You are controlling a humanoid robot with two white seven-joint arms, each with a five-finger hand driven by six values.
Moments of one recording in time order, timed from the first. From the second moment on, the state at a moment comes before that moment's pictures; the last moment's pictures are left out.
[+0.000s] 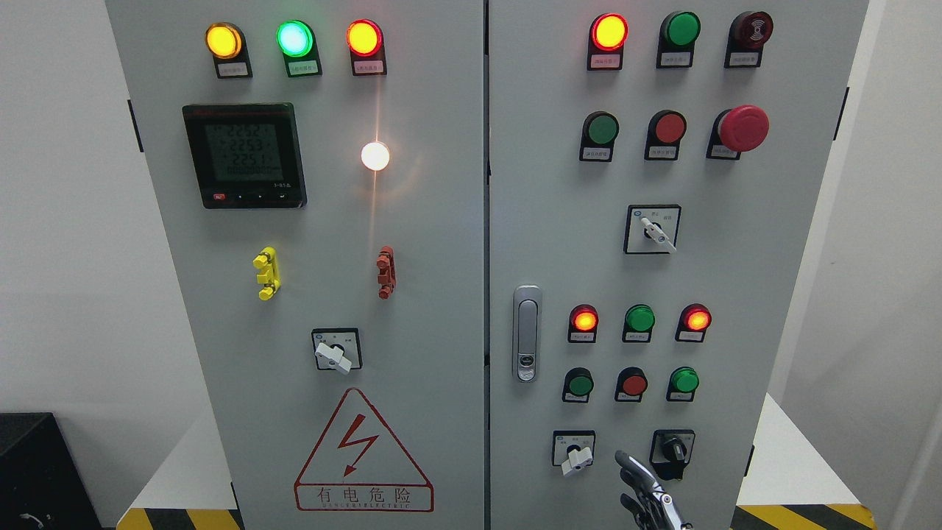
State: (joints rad) left arm 0.00 -0.11 -0.13 0.00 0.16 -0.11 0.00; right arm 0.15 0.07 0.10 -2.09 0.00 -0.06 0.16
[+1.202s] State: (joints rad) left arm 0.00 -0.11 -0.13 0.00 0.16 -0.11 0.00; right arm 0.10 0.07 0.11 -2.08 0.44 -0.07 0.06
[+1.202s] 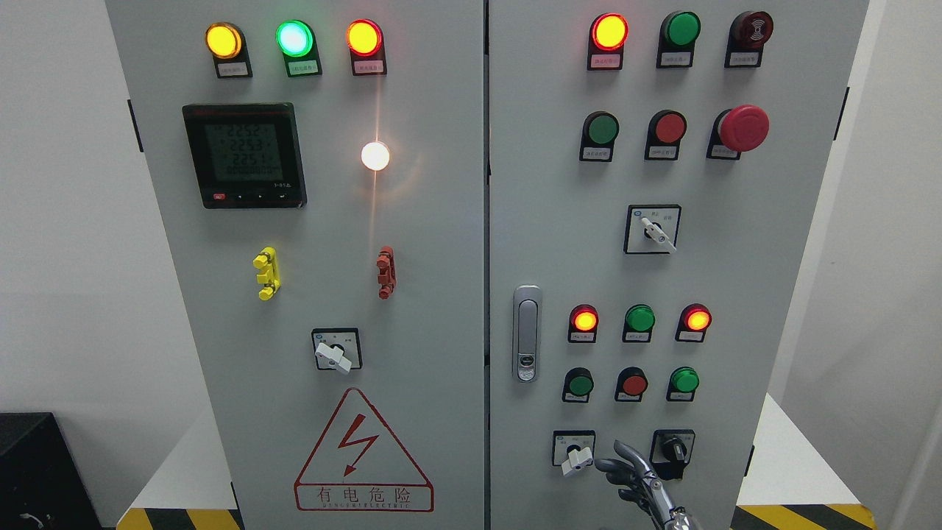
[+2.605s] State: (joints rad) left arm 0.00 -0.11 -0.13 0.00 0.16 -0.11 0.00; right arm -0.08 0.09 0.23 -1.92 1.30 -0.04 -0.24
